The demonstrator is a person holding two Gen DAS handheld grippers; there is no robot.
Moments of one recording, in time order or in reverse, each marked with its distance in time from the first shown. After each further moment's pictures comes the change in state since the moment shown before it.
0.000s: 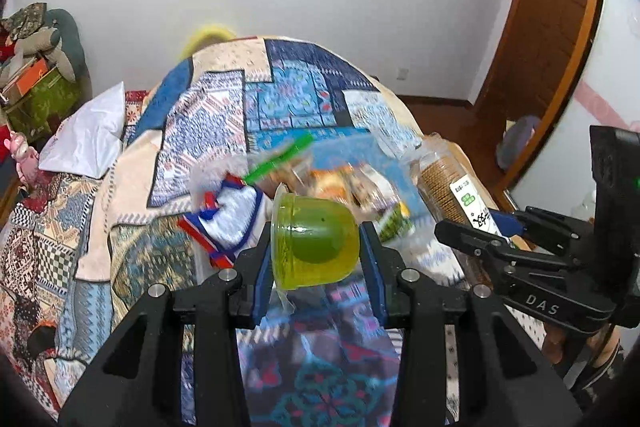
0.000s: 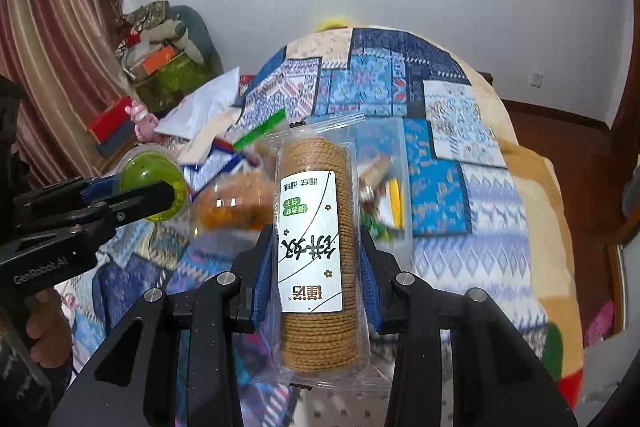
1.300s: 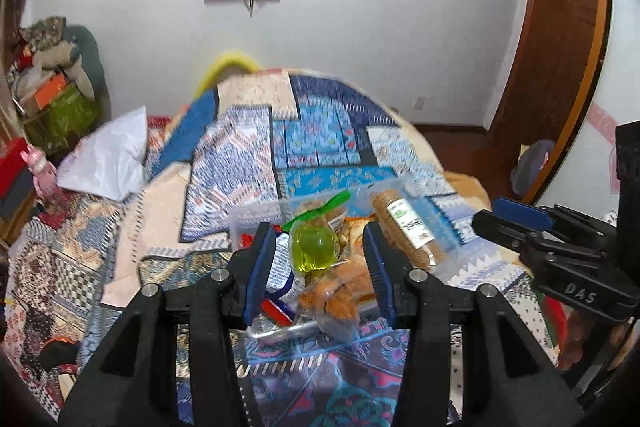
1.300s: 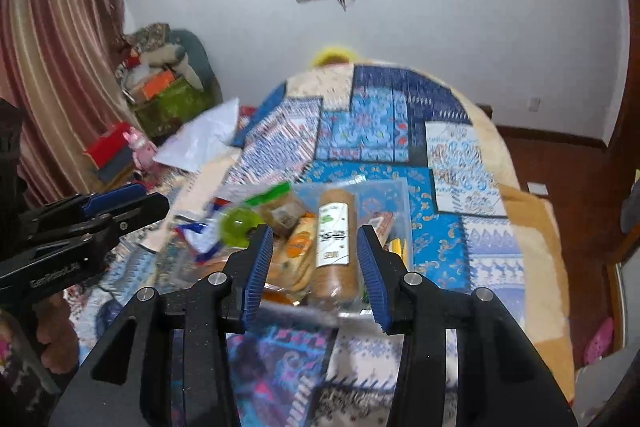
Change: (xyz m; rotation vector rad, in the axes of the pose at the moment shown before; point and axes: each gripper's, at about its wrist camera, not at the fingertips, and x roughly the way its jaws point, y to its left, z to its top) left arm -0.036 0.018 0.017 -0.006 -0.117 0.059; right arm -0.024 0.013 0.033 -0.007 -0.116 -0.010
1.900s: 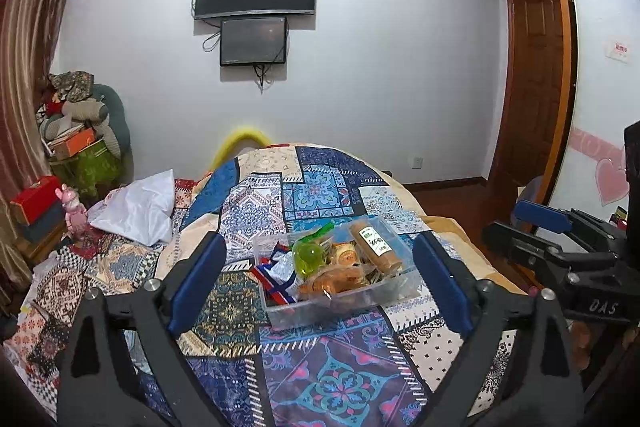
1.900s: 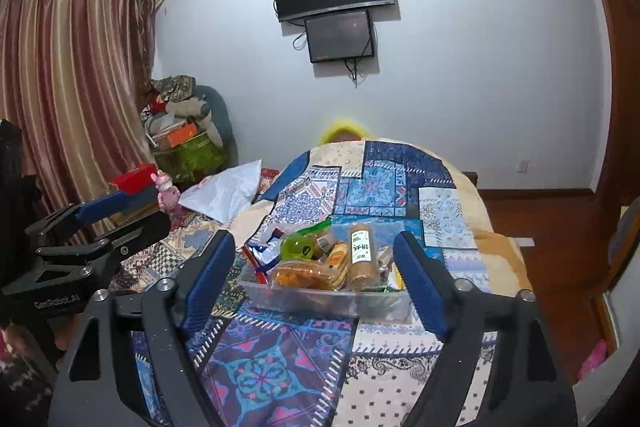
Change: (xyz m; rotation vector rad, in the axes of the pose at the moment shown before) left arm -0.131 -0.030 -0.047 0.028 -0.263 0.046; right arm -0.114 0.051 -0.039 -0.066 -0.251 -0.012
